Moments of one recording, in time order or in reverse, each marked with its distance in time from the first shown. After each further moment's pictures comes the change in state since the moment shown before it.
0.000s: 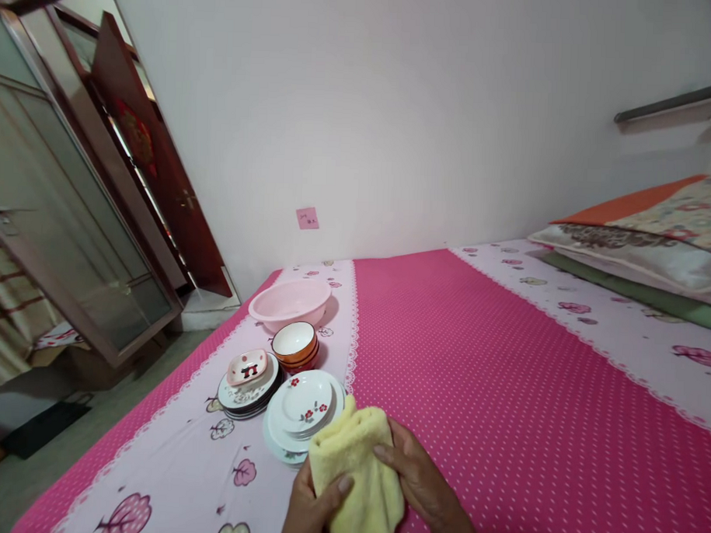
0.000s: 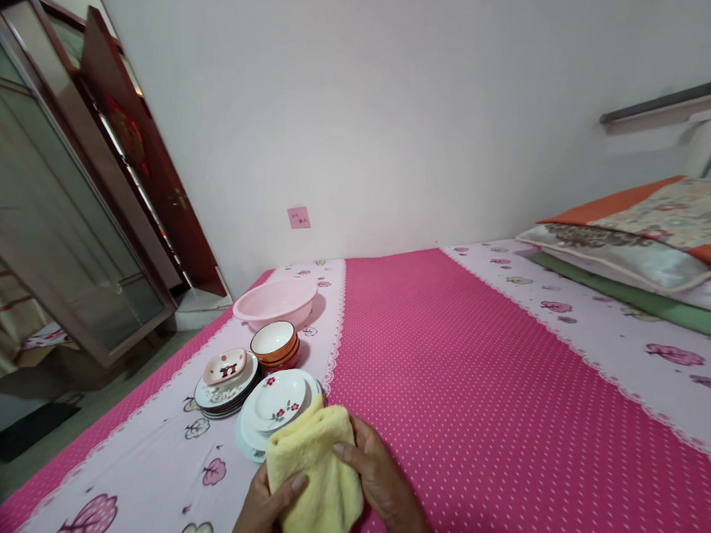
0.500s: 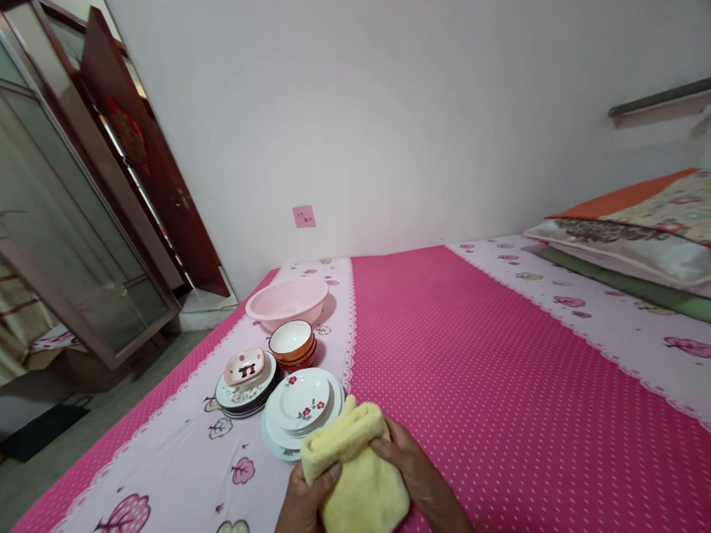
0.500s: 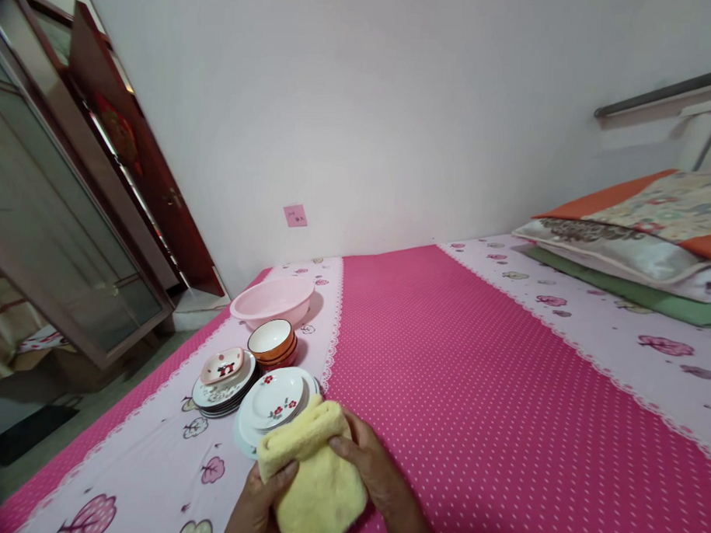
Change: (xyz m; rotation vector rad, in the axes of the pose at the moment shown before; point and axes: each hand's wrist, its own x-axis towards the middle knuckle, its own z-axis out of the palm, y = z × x) left_hand 0.009 0.006 -0.010 -0.060 -0.067 -0.030; right_hand 0.002 0.004 -0.005 -0.062 0.037 0.022
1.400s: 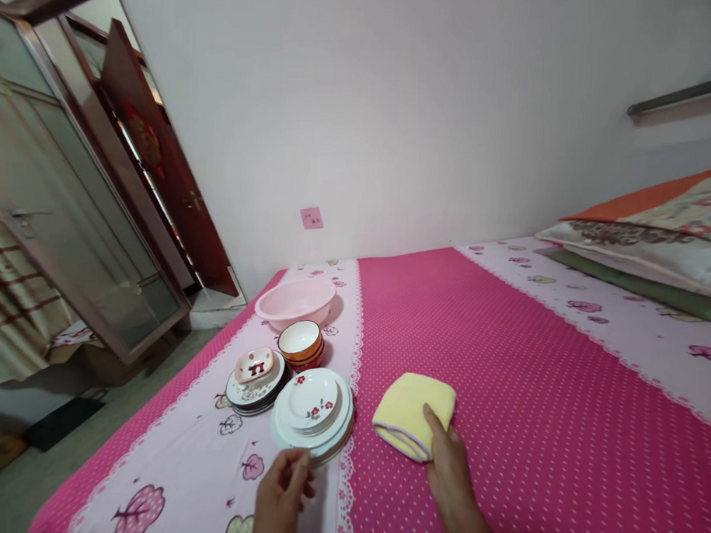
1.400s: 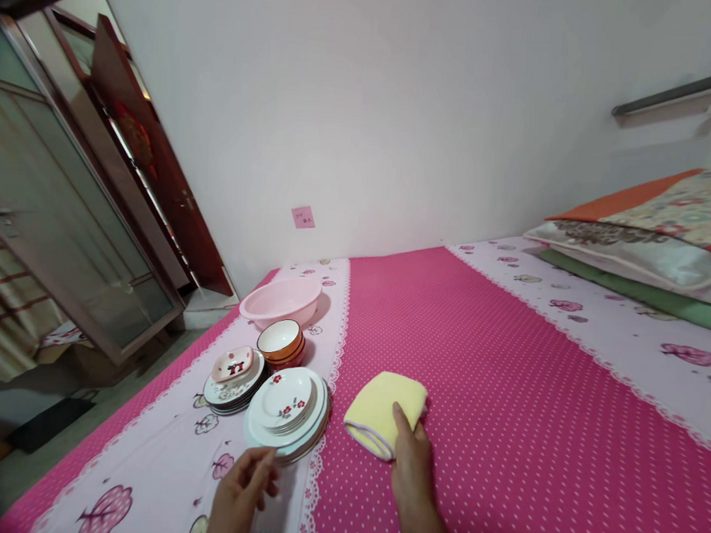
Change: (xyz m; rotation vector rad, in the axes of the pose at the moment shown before) left_hand 0.004 0.023 -0.058 0.769 0.277 0.262; right_hand 0.008 0.005 -0.047 0.022 1.005 -0.054
